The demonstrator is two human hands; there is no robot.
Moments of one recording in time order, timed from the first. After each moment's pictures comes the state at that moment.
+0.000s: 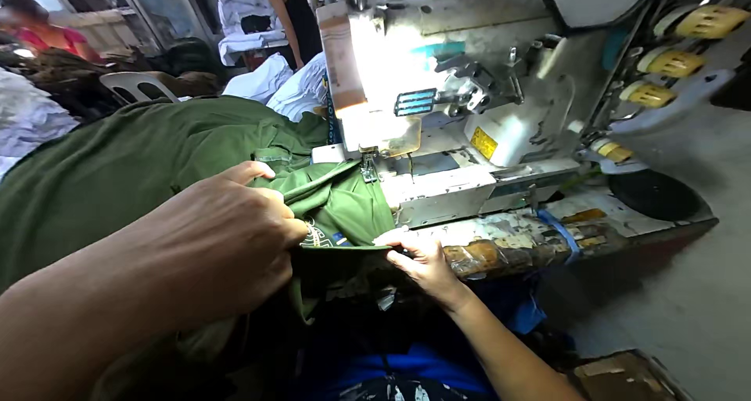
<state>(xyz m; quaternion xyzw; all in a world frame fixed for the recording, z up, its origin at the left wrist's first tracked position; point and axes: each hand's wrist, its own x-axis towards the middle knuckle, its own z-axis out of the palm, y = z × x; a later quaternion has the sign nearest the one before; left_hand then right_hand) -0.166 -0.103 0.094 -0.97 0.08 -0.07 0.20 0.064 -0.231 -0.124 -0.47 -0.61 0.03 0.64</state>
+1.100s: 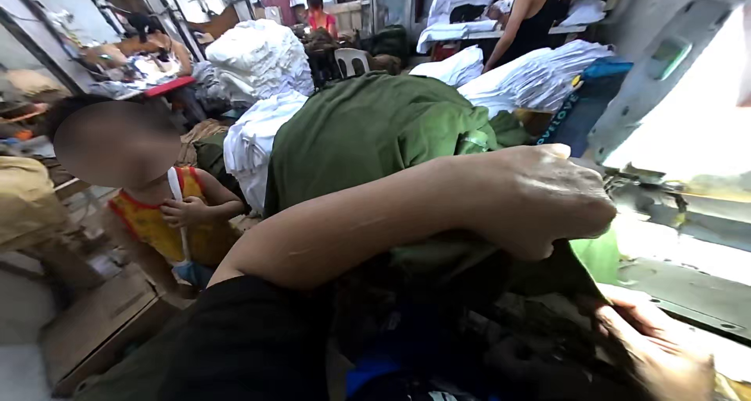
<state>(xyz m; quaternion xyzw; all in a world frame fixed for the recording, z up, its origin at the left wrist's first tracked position) -0.145 -0.144 0.119 -0.99 0.03 0.01 0.15 0.075 -0.244 -0.136 -0.48 -0.60 0.13 0.63</state>
